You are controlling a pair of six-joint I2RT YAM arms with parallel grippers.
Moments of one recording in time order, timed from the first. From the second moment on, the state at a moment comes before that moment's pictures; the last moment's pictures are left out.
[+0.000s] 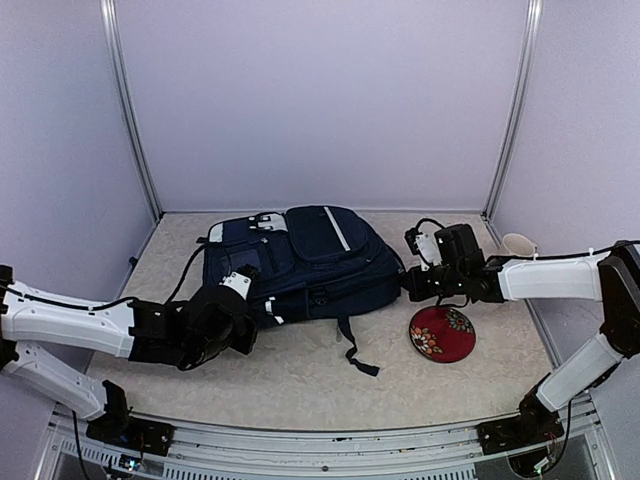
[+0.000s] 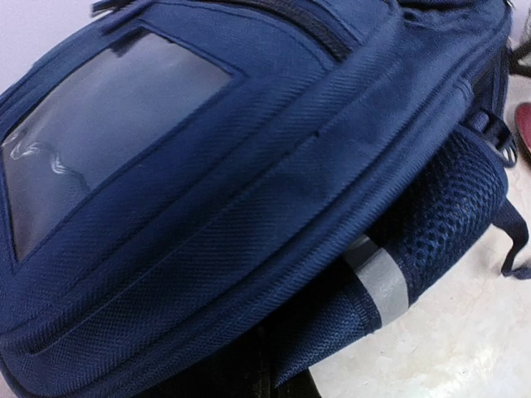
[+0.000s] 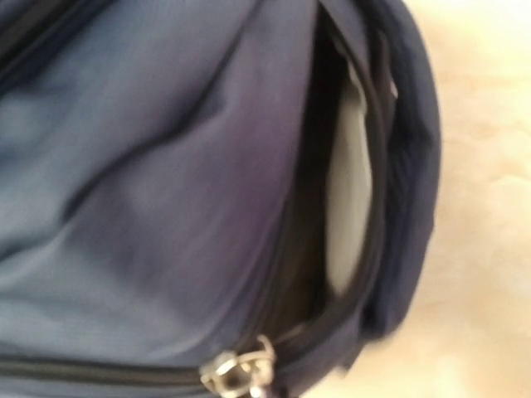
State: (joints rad) left arm -1.12 1.30 0.68 -0.13 -0.62 -0.38; right arm 0.54 1.49 0.79 0.03 -0.05 0.20
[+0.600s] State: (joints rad) left arm -0.78 0.90 0.51 -0.02 -0.57 -0.43; right arm 0.70 1.51 0.79 0.05 -0.29 0.26
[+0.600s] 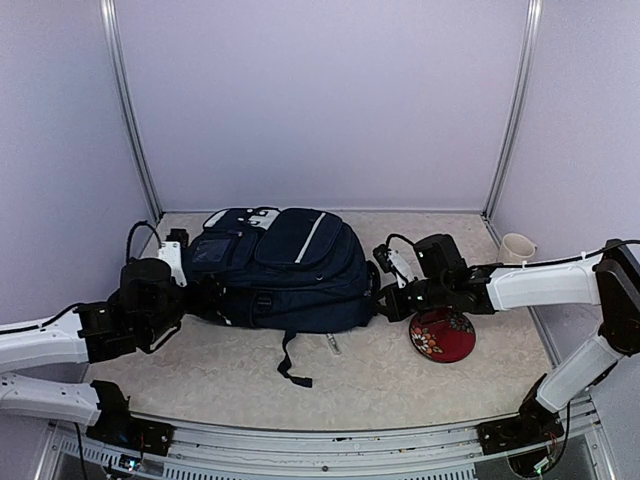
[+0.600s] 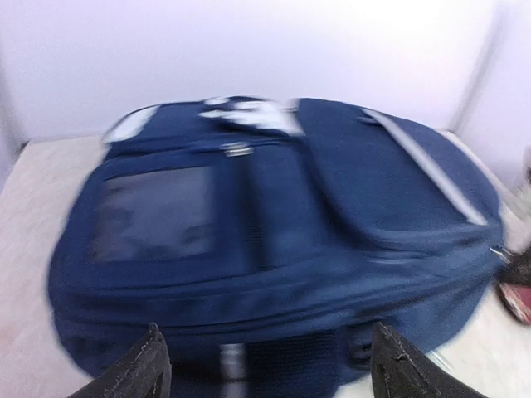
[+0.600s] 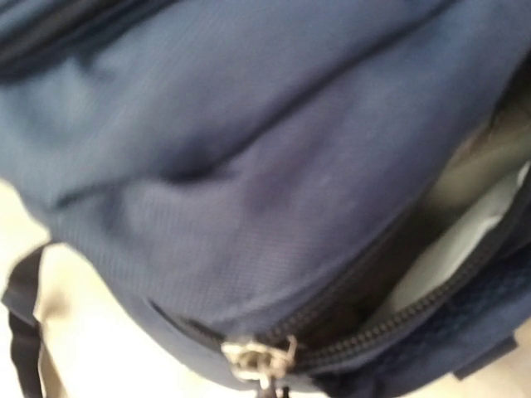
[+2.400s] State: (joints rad) left arm -1.16 1.25 0.43 0.39 -0.77 0.33; right arm 0.54 1.86 1.35 -0.40 -0.22 -0.03
